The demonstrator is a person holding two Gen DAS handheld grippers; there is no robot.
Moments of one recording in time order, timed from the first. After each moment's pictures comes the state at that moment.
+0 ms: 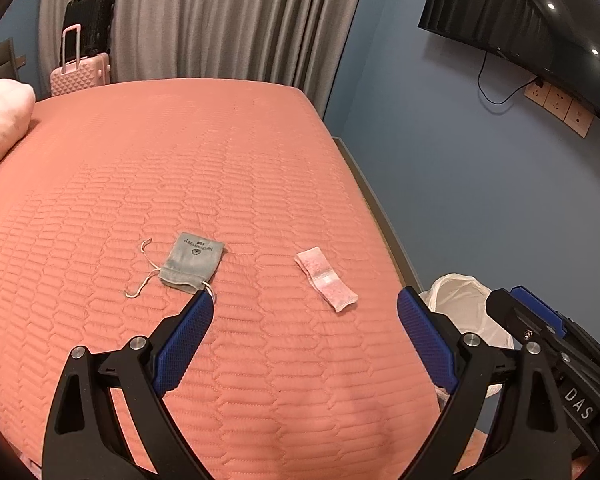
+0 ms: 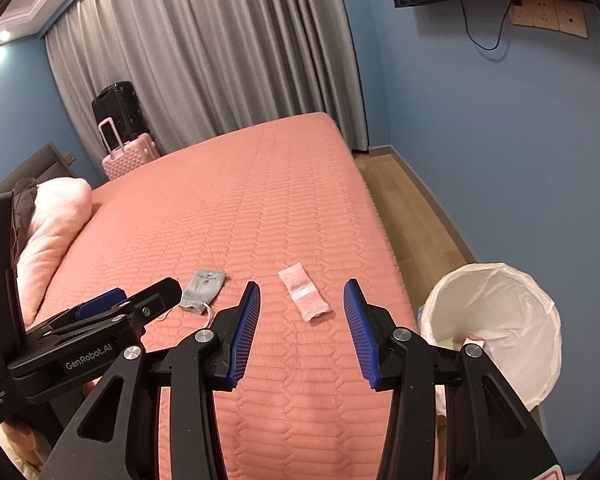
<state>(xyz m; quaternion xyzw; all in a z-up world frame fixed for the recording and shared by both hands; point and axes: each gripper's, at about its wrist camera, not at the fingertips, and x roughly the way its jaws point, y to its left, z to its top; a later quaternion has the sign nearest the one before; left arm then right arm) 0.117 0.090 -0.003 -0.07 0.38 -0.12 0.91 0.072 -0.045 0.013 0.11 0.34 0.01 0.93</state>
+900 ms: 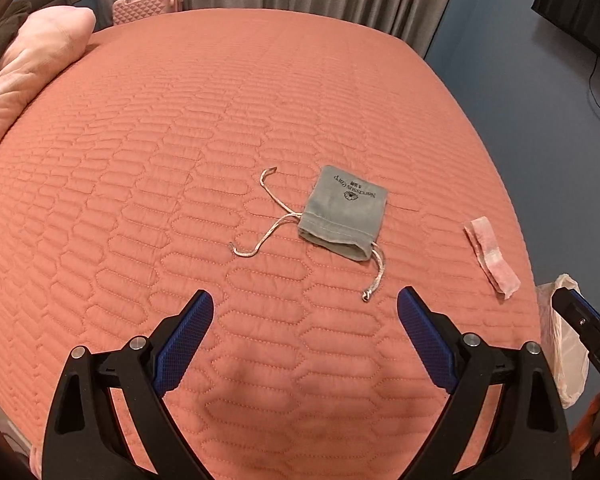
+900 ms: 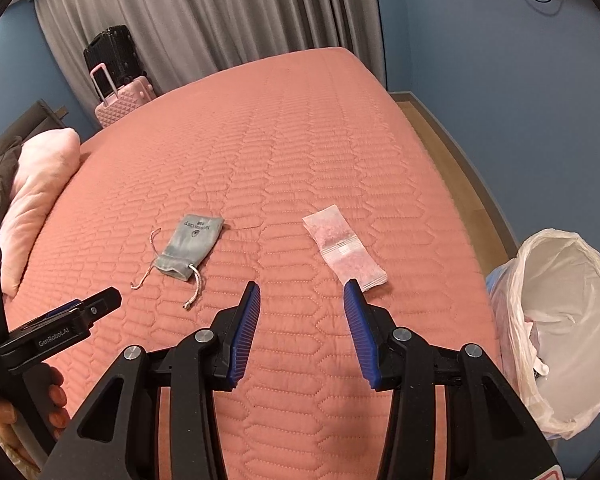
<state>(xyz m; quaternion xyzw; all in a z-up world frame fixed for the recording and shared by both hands) 0.183 0.210 -0.101 -0.09 0.48 0.00 0.87 0.169 -0.005 -0.097 0.09 0.44 0.03 0.89</state>
